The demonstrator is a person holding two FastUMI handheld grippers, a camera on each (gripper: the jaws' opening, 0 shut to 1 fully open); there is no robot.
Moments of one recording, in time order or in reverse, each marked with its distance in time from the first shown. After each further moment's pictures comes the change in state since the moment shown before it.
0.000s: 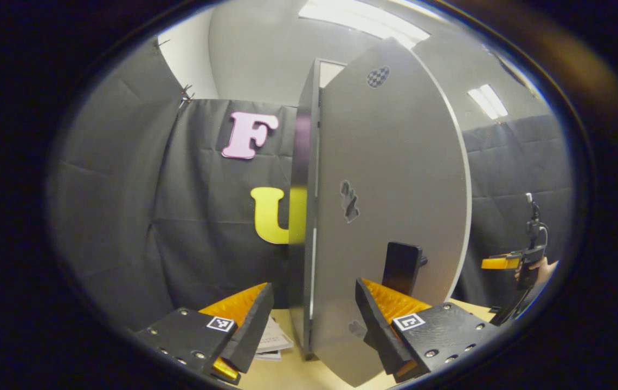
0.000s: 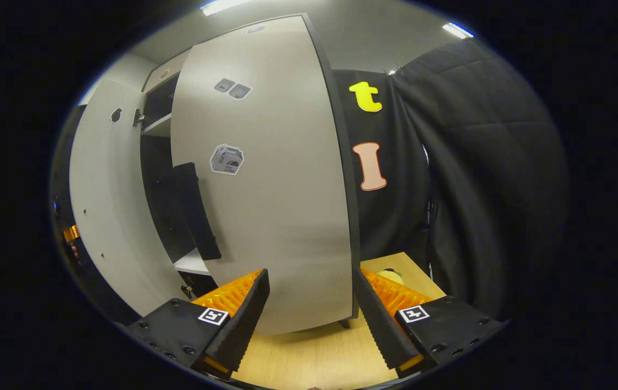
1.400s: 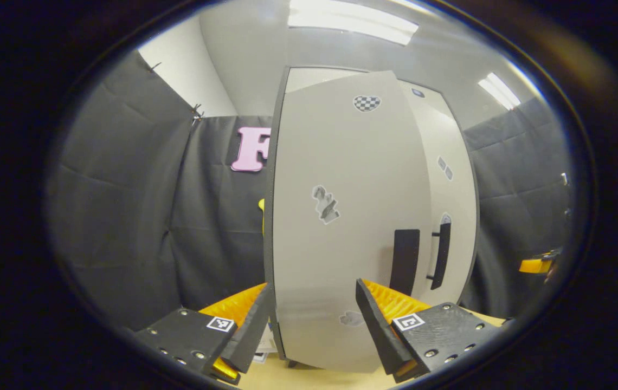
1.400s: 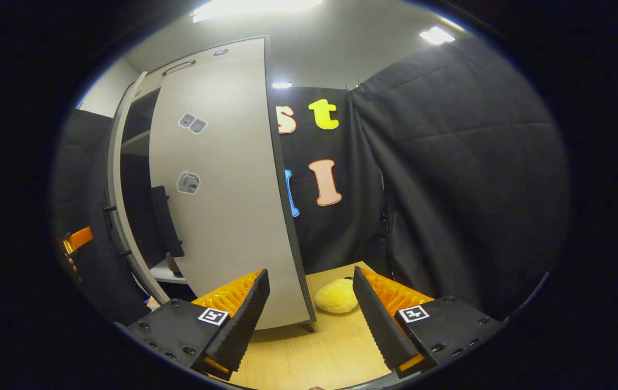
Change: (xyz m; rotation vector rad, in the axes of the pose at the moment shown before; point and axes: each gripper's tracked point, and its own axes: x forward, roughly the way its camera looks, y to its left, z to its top) left arm 0.022 -0.096 0.000 0.049 -0.072 0.229; right arm -0.052 -0.056 0.018 0.012 -0.108 -0.165
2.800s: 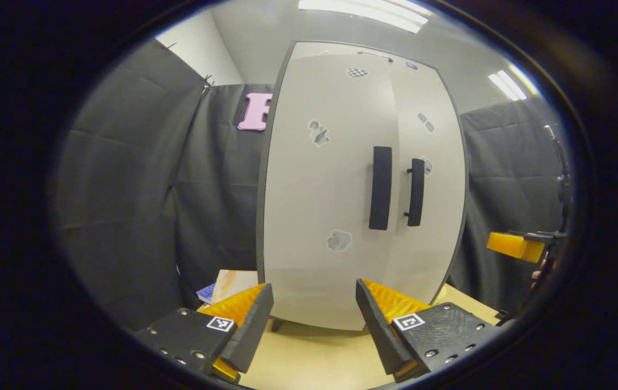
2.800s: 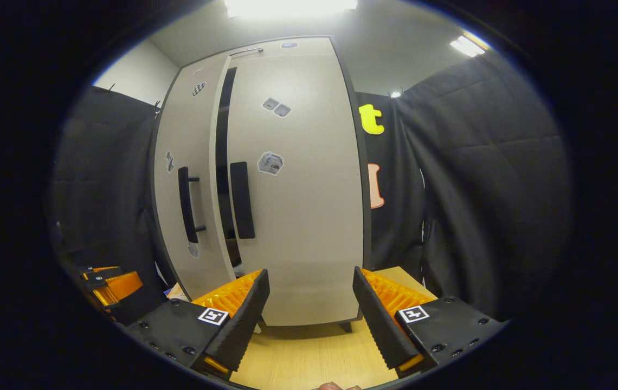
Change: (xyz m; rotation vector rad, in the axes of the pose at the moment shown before) left arm -0.053 -0.029 -0.122 -0.076 0.178 -0.002; right arm -0.017 0.096 -0.042 -0.060 -0.025 0.138
